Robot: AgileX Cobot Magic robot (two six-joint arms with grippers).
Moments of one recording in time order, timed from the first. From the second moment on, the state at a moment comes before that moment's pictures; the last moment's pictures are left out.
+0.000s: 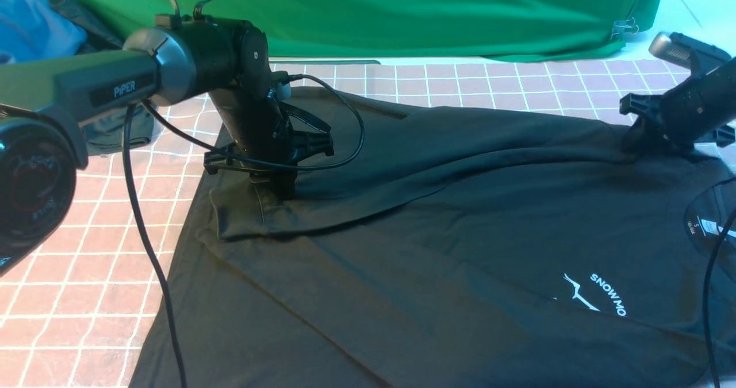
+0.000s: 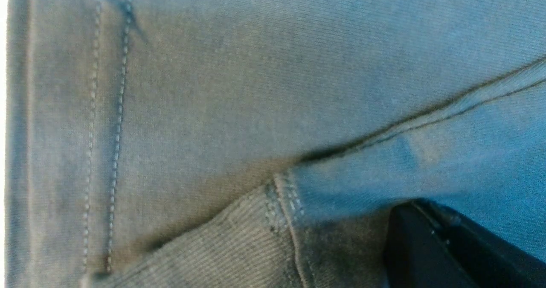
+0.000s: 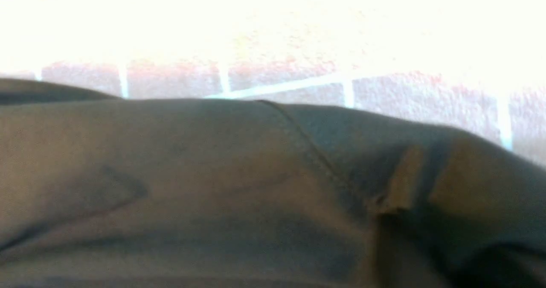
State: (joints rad) right arm -0.18 2.16 -1.61 0.47 0.72 -0.25; left arm -0.25 2.17 -1.65 -0.04 0.93 -0.33
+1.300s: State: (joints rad) right arm -0.23 2.03 -1.88 0.23 1.07 -0.22; left arm -0.25 1.95 -1.66 -0.04 0.93 -0.33
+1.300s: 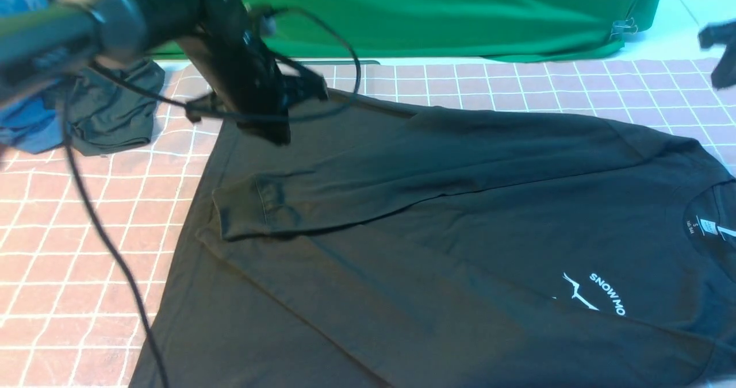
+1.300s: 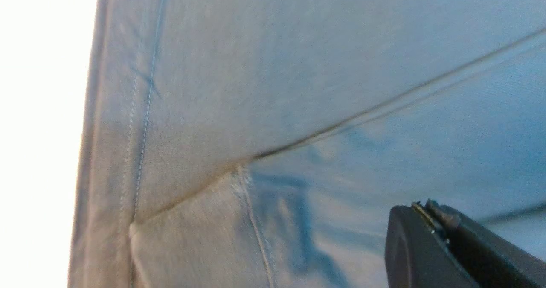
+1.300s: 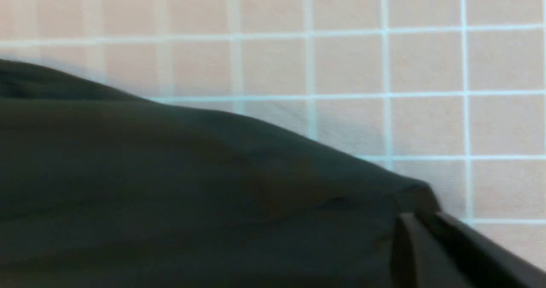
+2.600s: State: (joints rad) right arm -0.14 1.72 -1.61 0.19 1.20 -0.24; left arm -0.25 1.21 -0.70 0.00 0.93 -0.52
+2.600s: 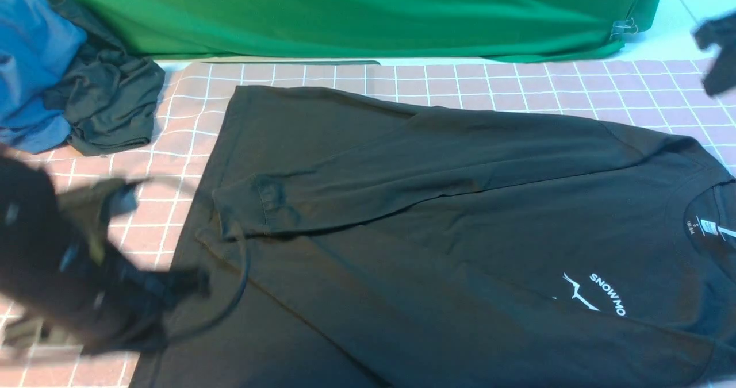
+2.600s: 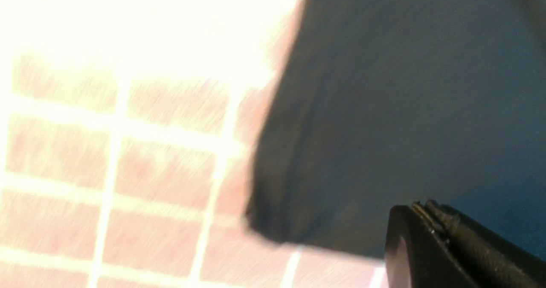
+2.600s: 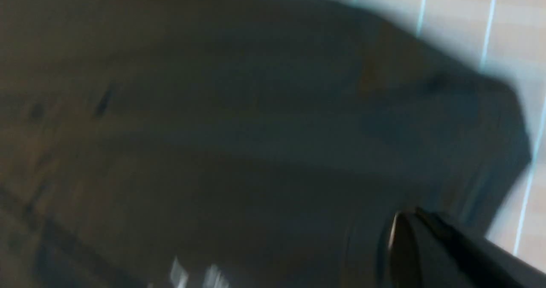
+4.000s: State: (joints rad) right arm -0.14 1.05 -0.85 0.29 1.14 -0.23; left arm -0.25 1.22 -0.58 0.10 0.86 -0.62
